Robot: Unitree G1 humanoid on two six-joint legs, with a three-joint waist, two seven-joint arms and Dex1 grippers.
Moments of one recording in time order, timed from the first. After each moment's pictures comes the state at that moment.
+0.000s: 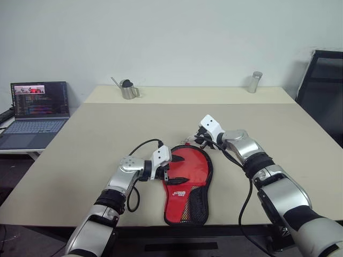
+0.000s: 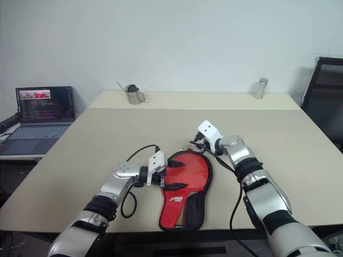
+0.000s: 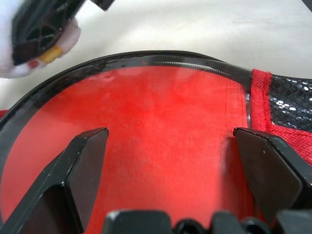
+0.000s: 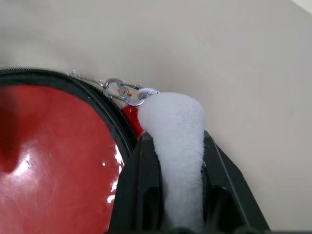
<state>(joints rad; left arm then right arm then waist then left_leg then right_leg) -0.69 0.38 -0.21 0.68 -0.10 -0.16 -1.21 -1.13 -0.24 0.26 1.02 -0.04 0.22 0.69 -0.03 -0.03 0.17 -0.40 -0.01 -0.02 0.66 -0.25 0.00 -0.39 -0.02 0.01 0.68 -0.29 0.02</state>
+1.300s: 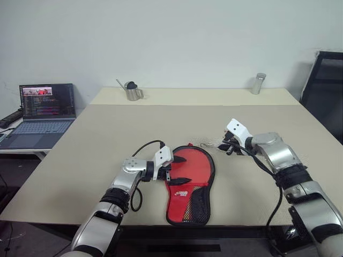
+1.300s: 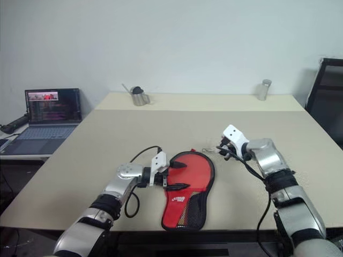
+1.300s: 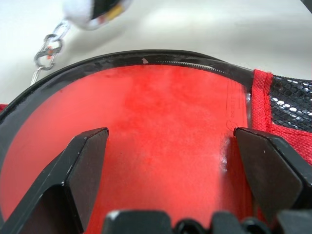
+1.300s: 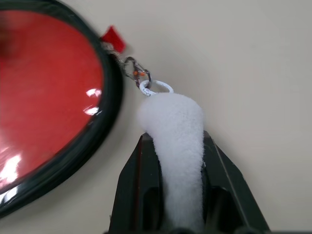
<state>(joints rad) -0.74 0.34 -0.20 0.83 -0.10 -0.22 -1.23 -0.85 -0.54 0.22 0.44 -0.03 0.54 0.90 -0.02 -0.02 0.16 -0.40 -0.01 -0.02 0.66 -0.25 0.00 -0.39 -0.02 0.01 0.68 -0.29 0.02</state>
